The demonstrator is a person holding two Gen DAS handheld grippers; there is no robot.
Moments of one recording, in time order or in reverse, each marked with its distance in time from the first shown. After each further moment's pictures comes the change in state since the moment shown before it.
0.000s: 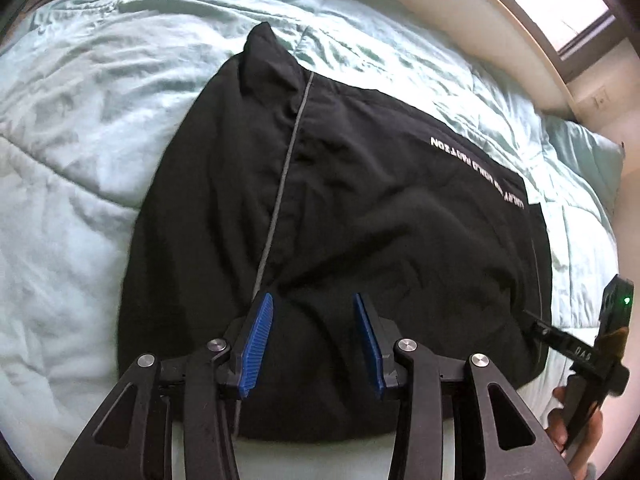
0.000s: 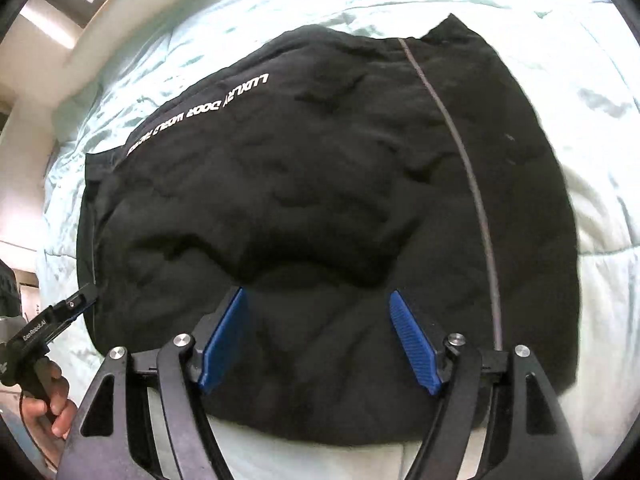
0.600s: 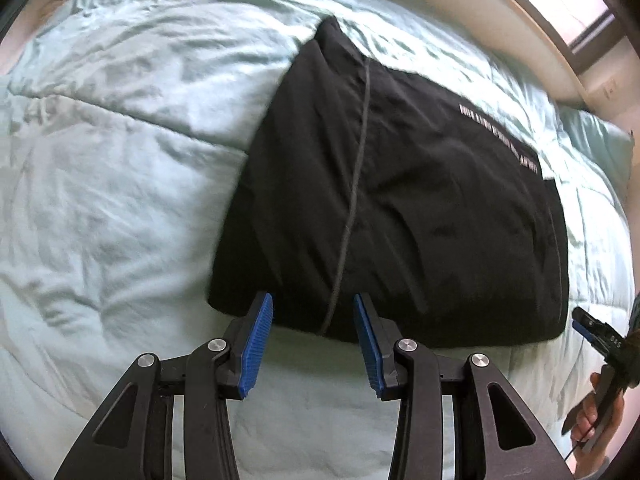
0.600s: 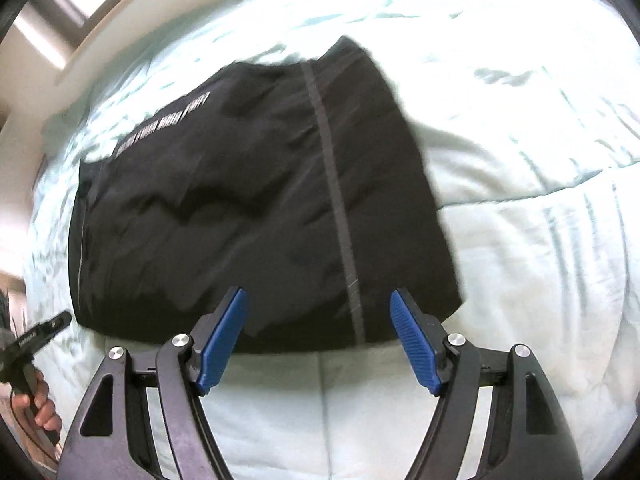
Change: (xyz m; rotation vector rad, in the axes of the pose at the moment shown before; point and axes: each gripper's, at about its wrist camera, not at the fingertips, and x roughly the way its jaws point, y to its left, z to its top) left arm -0.048 0.046 -0.048 -0.025 0.004 0.083; right arm -0.071 -0.064 -0.054 0.058 -0.104 -0.086
